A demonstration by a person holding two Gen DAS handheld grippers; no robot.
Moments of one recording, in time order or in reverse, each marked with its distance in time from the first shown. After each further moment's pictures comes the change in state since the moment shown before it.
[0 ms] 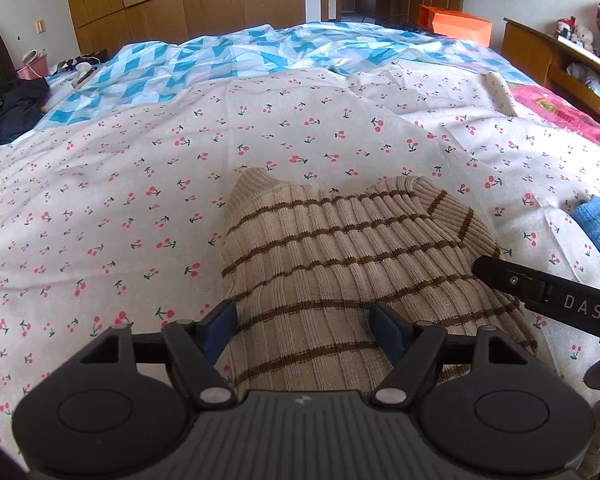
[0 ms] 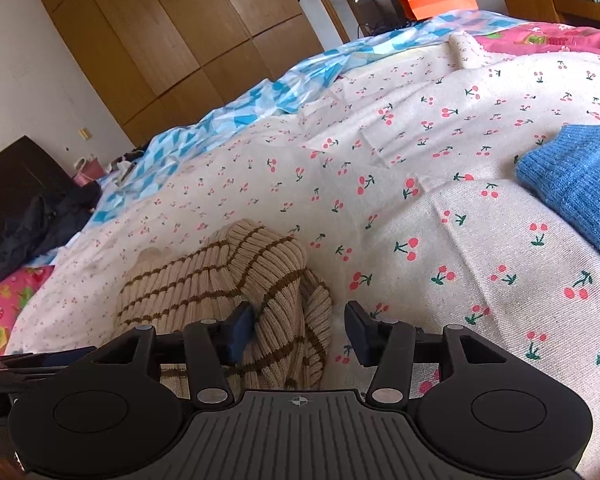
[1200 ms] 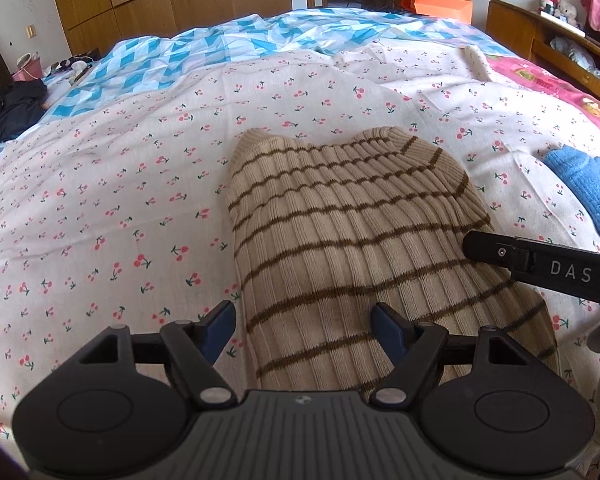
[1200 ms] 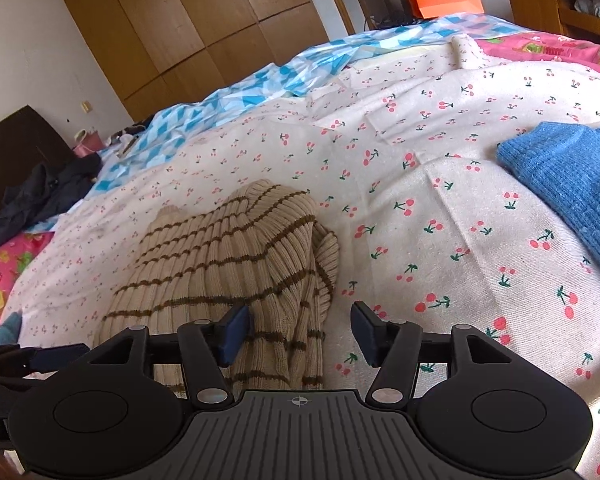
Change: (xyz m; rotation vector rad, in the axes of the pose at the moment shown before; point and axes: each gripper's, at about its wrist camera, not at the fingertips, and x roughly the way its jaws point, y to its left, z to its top) left arm -0.033 -0.004 -0.040 0.051 0.044 -0.007; right arm -0.033 0.019 -0.022 -0.061 0.049 -0.044
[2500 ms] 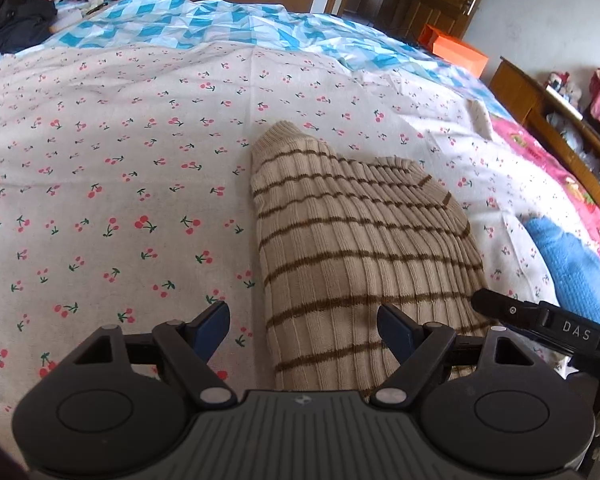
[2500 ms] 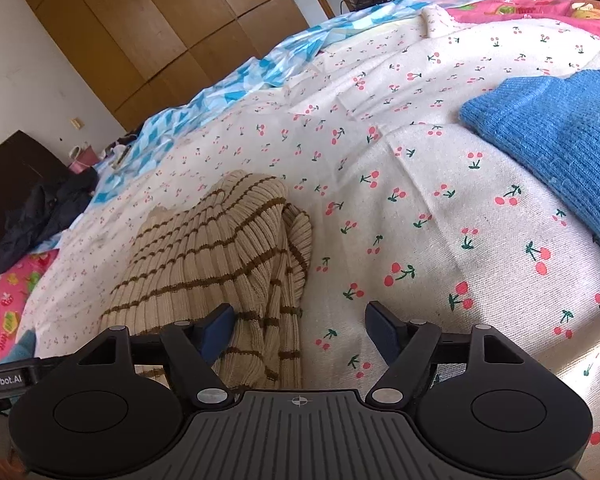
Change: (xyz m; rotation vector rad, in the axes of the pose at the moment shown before) left arm 0.001 0.062 -0.006 -0.247 -0.005 -0.204; right arm -0.006 -0.027 -0.007 0.117 0.043 0.037
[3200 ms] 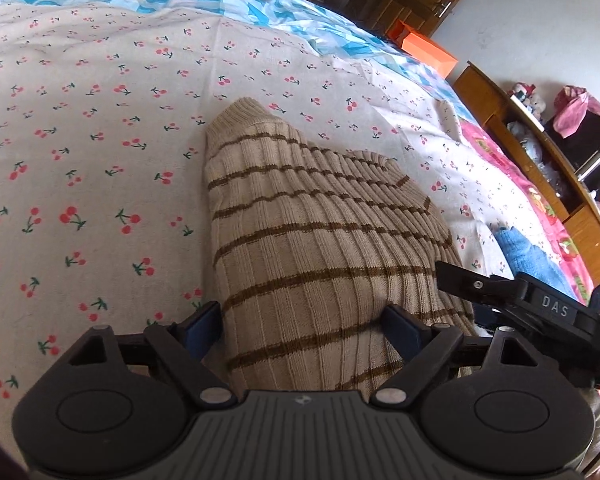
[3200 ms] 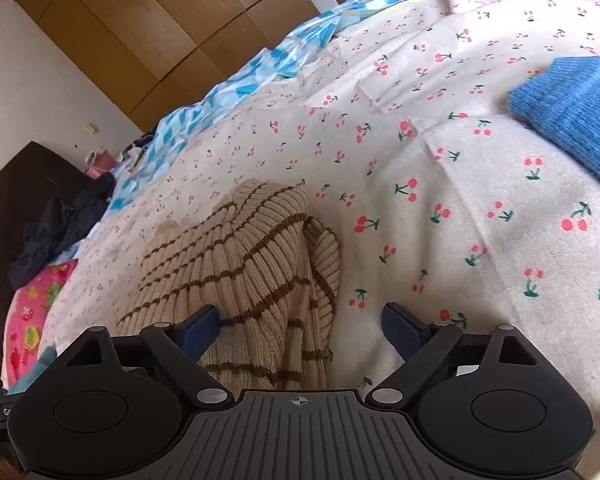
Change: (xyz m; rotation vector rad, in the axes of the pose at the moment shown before) left arm 0.044 0.014 0.013 -0.050 0.050 -0.205; right arm 0.040 0.003 0.022 0.039 0.036 0.086
